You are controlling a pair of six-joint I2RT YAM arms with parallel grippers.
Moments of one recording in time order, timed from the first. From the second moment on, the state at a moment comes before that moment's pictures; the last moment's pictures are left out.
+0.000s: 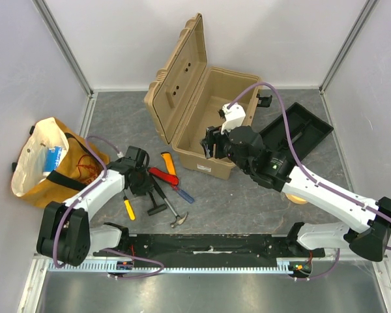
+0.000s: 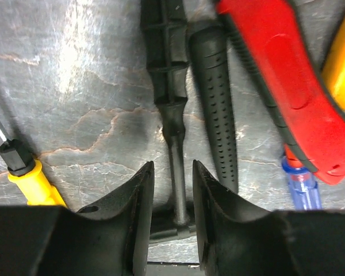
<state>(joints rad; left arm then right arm) -0.29 1.22 0.65 -0.65 -0.05 -0.69 0.95 1.23 1.19 -0.26 0.39 0.32</state>
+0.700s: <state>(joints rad) -0.29 1.15 0.70 -0.68 -0.09 -0.72 0.95 1.20 1.17 -0.27 0.43 0.35</state>
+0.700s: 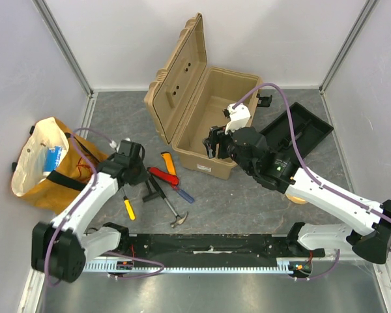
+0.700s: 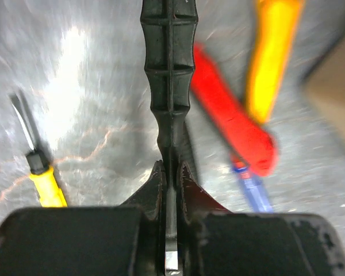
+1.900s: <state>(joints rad) -0.62 1.36 1.51 -0.21 0.33 -0.27 0.79 1.08 1.18 -0.41 1.02 0.51</state>
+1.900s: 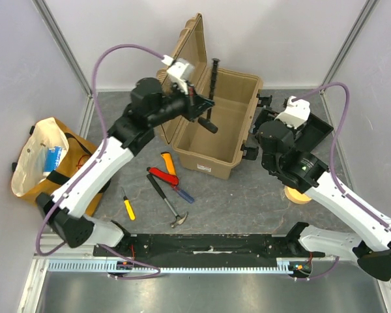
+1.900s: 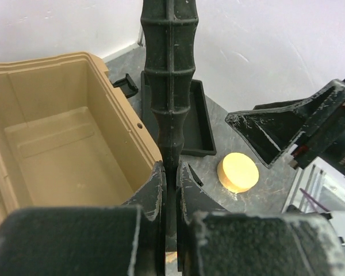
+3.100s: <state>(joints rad) -0.63 2.43 2.22 -0.52 -0.18 -0.11 0.62 1.17 1.13 -0.50 0.92 0.61</state>
